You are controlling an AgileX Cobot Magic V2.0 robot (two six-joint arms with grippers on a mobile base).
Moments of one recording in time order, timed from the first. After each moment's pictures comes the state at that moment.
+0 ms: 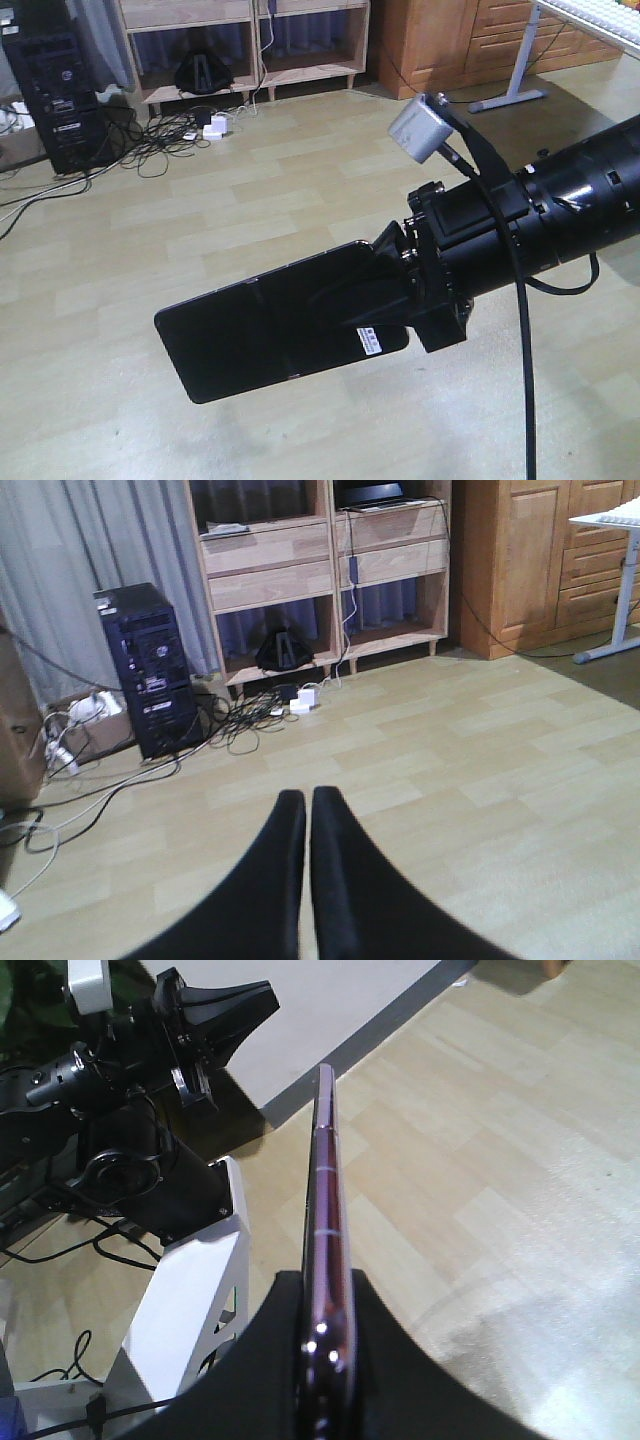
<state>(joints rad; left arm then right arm) 0.04 -0.01 0.03 0.06 0.19 0.04 0.35 1.38 -1.17 1.03 1.23 -0.98</state>
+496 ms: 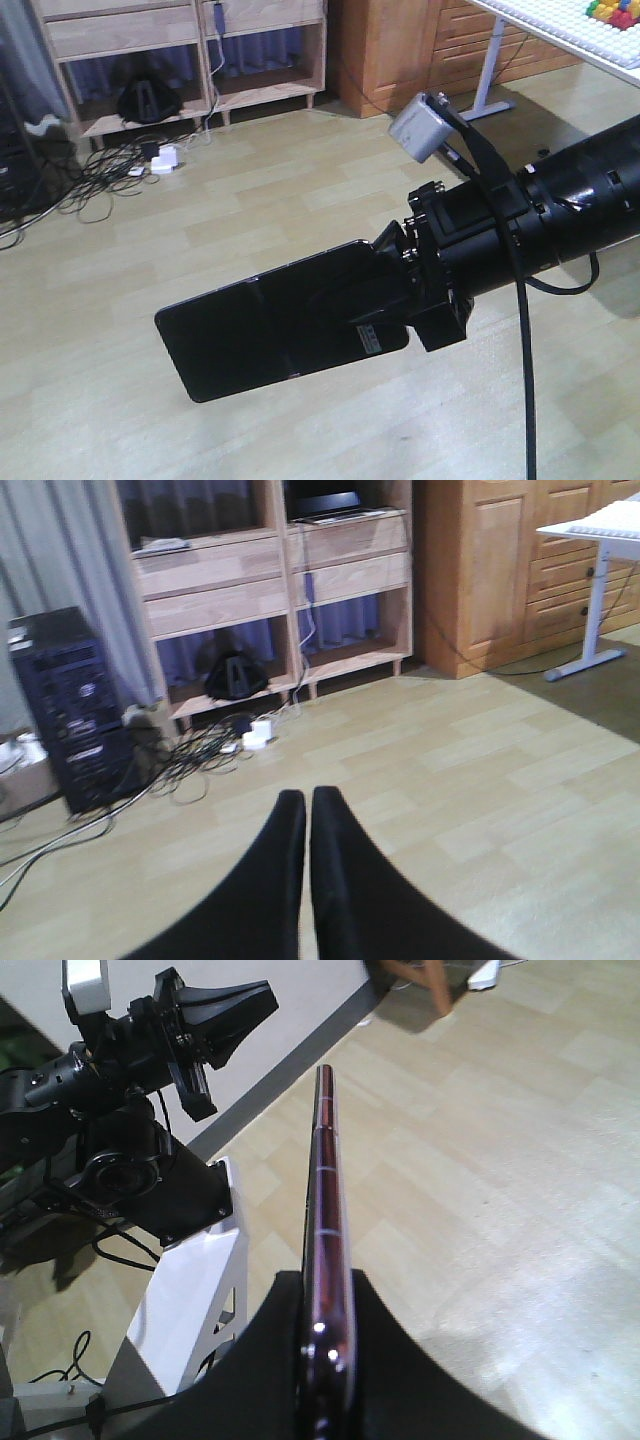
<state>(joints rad) 0.04 -0.01 0.03 0.06 0.19 0.04 0.35 1.38 -1.17 1.03 1.23 -0.98</state>
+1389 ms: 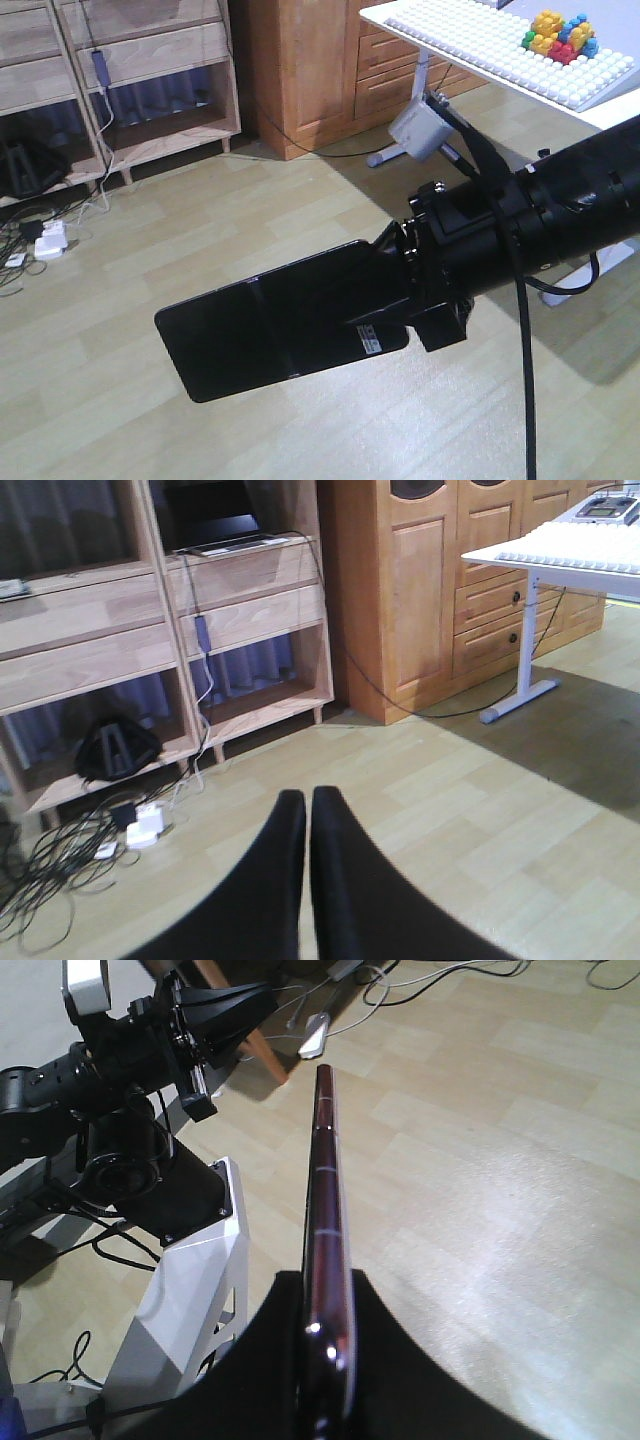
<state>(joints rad) 0.04 -0.01 0.03 0.06 0.19 0.04 0.35 1.38 -1.17 1.03 1.23 -0.98</state>
